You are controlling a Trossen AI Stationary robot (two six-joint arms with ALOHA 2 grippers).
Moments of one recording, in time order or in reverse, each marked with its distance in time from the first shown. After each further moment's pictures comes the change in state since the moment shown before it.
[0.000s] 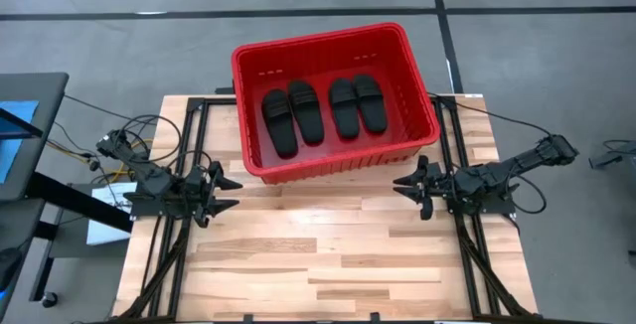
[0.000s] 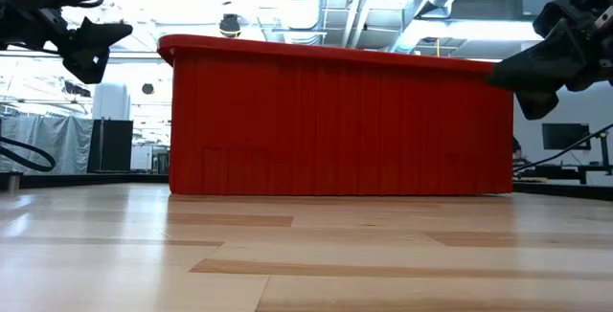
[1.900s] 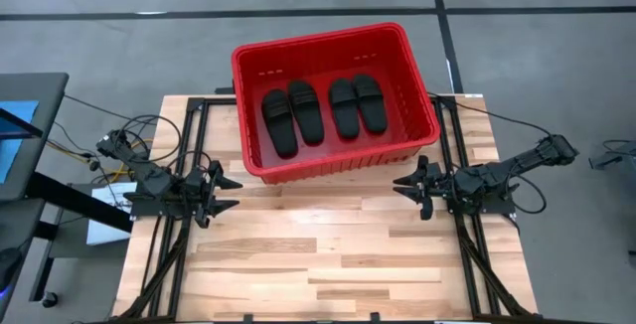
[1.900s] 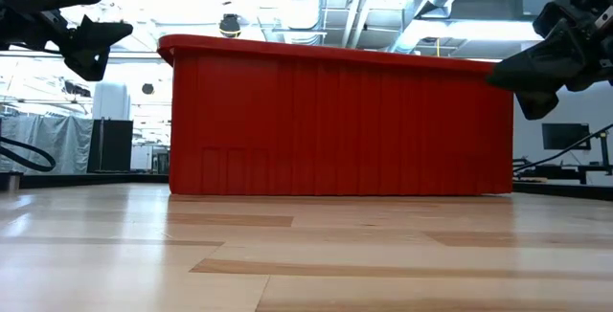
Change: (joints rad) left arm 0.000 0.000 0.001 -0.012 -0.001 0.064; right arm 0.000 0.000 0.000 0.000 -0.001 0.000
